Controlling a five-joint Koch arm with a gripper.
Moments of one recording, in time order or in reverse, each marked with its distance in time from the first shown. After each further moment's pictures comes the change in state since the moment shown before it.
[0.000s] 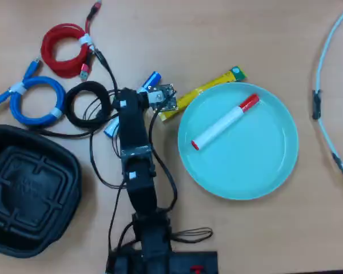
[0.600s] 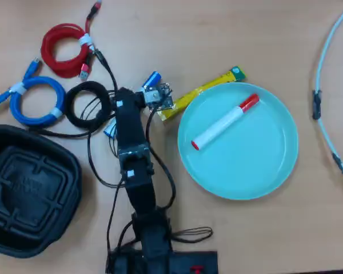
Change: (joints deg) arm -1.8 -2.5 -0.4 -2.0 1.5
